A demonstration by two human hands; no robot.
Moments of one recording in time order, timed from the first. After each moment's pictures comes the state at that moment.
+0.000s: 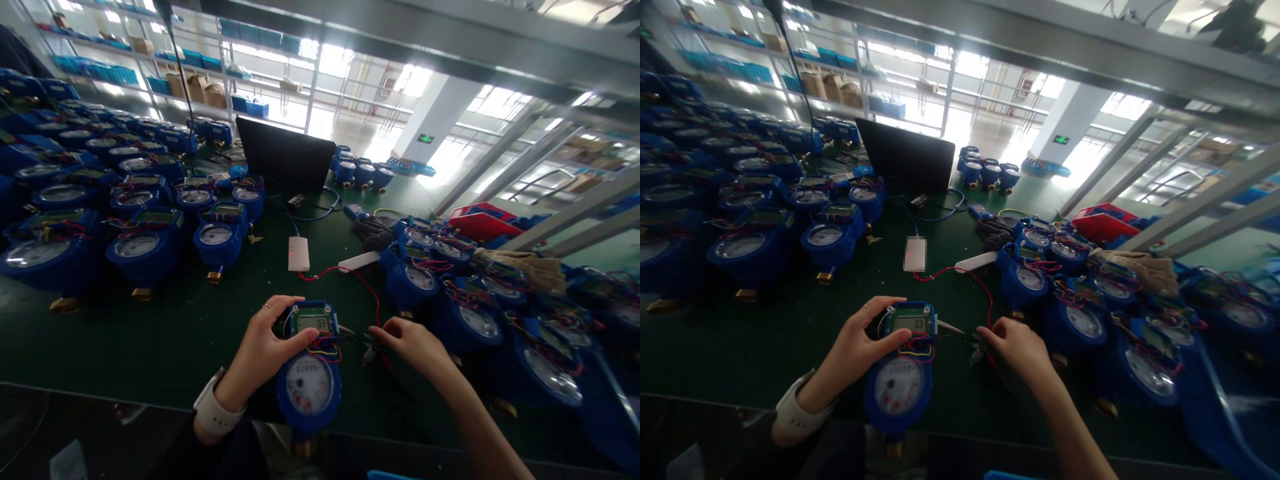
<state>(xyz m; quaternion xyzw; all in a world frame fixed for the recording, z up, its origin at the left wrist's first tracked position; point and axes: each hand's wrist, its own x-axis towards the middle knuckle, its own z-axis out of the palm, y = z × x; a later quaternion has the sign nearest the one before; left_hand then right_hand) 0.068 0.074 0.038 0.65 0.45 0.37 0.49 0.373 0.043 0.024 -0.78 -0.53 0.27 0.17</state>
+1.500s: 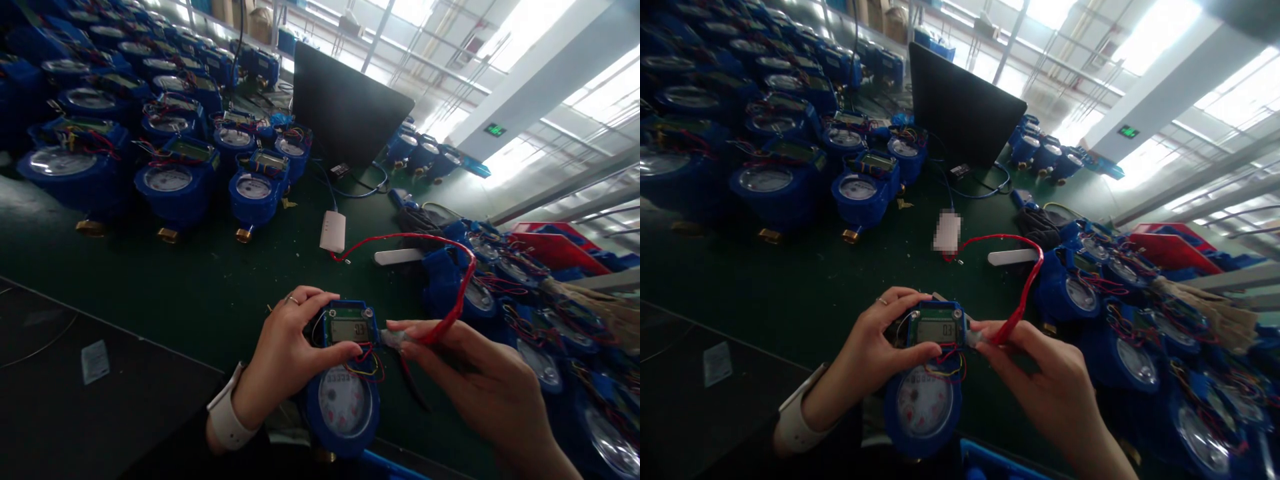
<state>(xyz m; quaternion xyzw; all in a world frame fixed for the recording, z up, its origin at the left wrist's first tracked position) 0.068 0.045 0.028 0.63 0.49 0.40 0.45 0.296 0.030 0.094 -0.55 -0.74 0.25 0.30</state>
